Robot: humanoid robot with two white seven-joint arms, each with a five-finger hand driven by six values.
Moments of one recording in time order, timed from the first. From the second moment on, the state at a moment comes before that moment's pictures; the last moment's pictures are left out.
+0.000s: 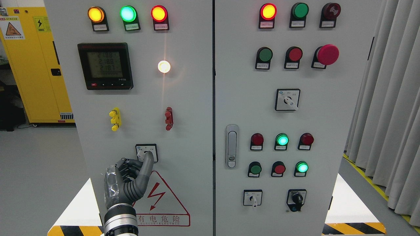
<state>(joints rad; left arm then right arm) -0.40 -0.15 -0.09 -1.91 -0.26 0.59 0.37 0.12 0.12 0.05 -0.13 0.00 -0.09 -0.24</state>
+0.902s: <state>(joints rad) -0.20 -0.13 -0.07 -1.93 -0.22 0.31 0.38 0.12 0.12 0.05 -0.13 0.00 -0.09 -0.24</state>
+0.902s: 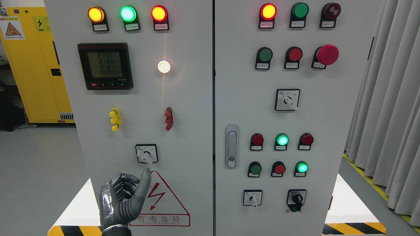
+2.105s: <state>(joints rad) 0.35 -0.02 -0.01 -1.07 0.19 -0.57 0.02 0.12 0.12 0.05 -0.13 0.00 -0.09 -0.24</state>
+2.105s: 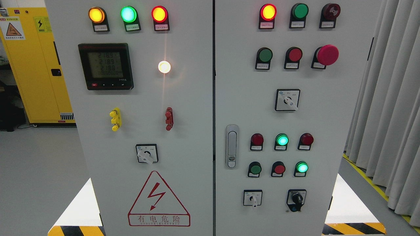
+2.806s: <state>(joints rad) 0.26 -0.01 0.00 -0.44 0.19 -0.21 -0.23 0.12 0.12 0.05 -0.13 0.00 -0.09 -0.24</state>
